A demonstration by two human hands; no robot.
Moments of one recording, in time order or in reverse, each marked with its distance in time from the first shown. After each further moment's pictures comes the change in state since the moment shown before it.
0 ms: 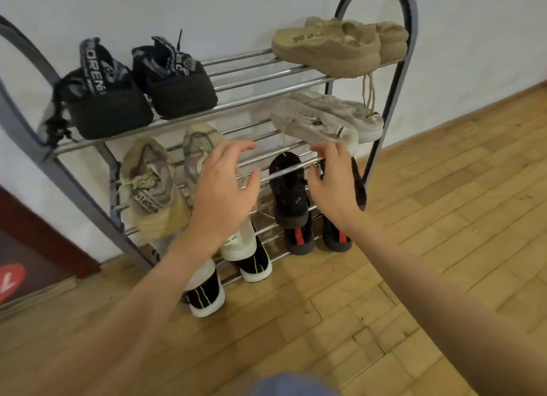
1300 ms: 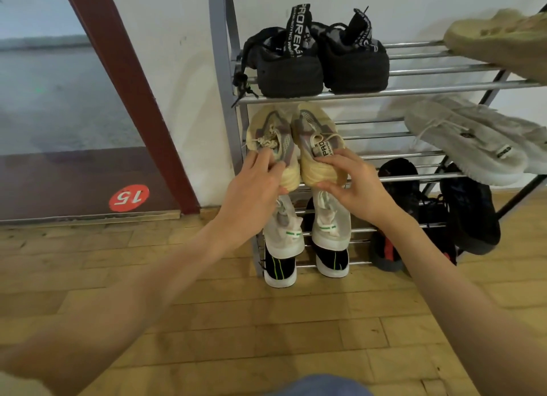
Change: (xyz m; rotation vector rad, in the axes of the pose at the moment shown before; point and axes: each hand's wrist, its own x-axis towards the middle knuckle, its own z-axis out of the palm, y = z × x) left_hand -0.059 -0.114 -0.072 0.659 -0.030 -0.010; right_hand -0.001 -0.078 0.104 0.202 -0.551 -0.465
